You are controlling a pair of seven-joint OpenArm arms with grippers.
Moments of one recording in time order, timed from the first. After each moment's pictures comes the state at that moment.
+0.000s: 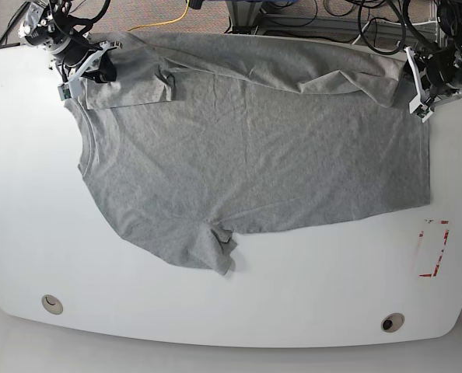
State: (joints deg) left arm 25.4 -26.8 -25.3 110.4 -30.7 -40.9 81.7; right arm -29.8 10.4 35.2 94.6 31.7 41.7 -50.9
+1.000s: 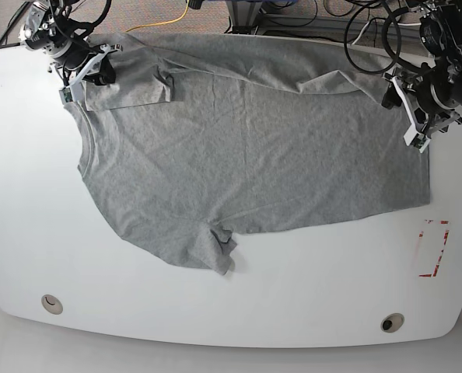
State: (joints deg) left arm 14.9 -16.8 -28.5 112.0 -30.4 -41.8 82.3; right arm -28.8 10.3 34.9 95.9 30.3 41.4 -52.4
